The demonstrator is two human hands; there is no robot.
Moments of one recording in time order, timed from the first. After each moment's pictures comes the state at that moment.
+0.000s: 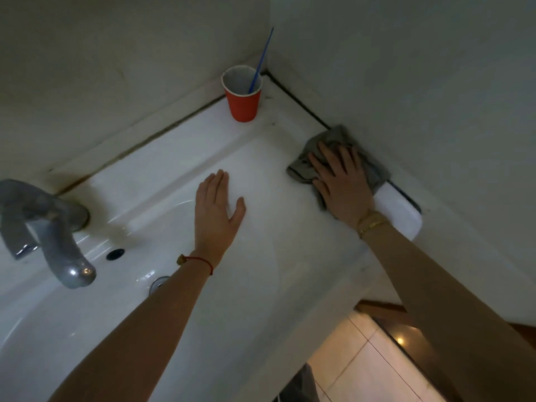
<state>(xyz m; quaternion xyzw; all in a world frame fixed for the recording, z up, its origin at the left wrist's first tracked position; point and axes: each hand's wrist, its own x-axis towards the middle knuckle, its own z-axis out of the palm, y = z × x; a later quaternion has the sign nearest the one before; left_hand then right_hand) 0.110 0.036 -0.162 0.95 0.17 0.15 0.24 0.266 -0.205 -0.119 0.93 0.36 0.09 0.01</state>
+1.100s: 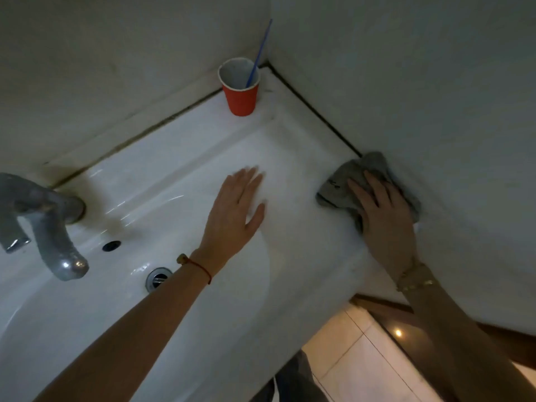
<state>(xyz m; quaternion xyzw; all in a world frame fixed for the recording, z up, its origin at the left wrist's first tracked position) 0.112 0.000 -0.125 0.96 0.00 0.16 0.23 0.212 -0.285 -0.096 0.96 0.27 0.07 -0.06</state>
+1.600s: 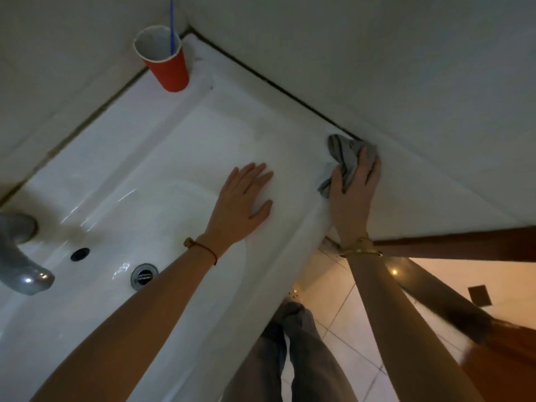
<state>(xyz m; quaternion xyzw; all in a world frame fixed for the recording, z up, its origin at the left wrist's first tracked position) 0.109 -0.056 -0.150 0.96 -0.15 0.07 0.24 0.142 -0.272 -0.099 0.90 -0.14 0.09 -0.40</state>
